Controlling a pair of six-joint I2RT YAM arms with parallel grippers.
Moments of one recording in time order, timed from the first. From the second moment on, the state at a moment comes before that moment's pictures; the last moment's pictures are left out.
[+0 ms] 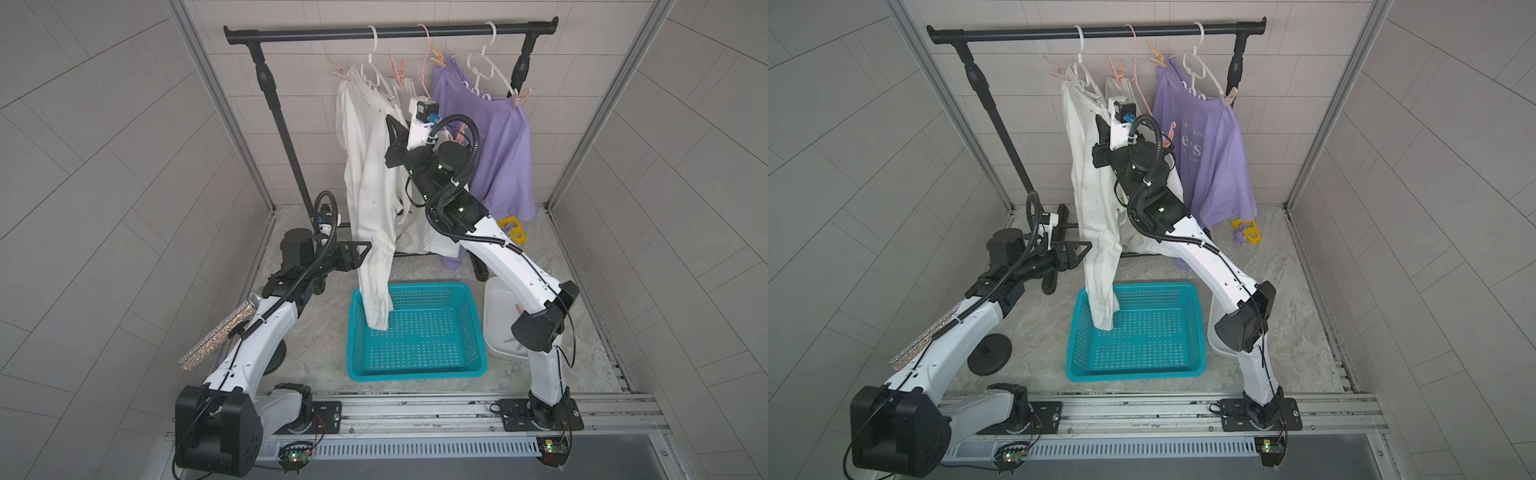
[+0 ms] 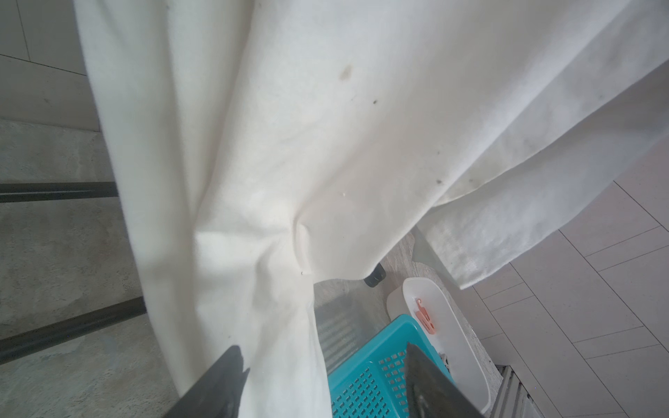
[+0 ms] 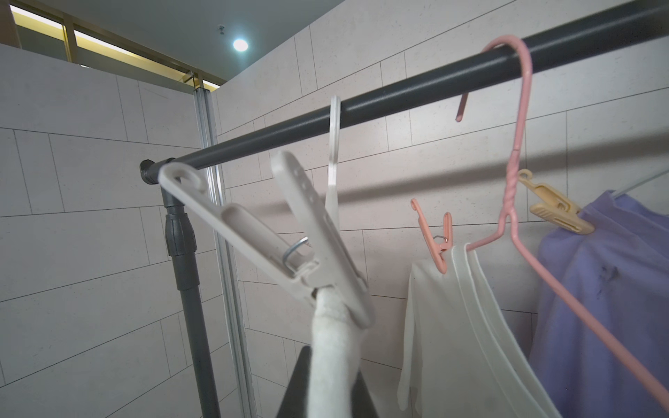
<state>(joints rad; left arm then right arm) -0.12 1.15 0.87 -0.06 0.62 -0.39 0.71 2.01 2.35 0.09 0.23 0.05</state>
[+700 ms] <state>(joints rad) -0.13 1.16 0.87 -0.05 0.63 -0.40 0.71 2.01 2.40 -0.03 0.14 0.09</state>
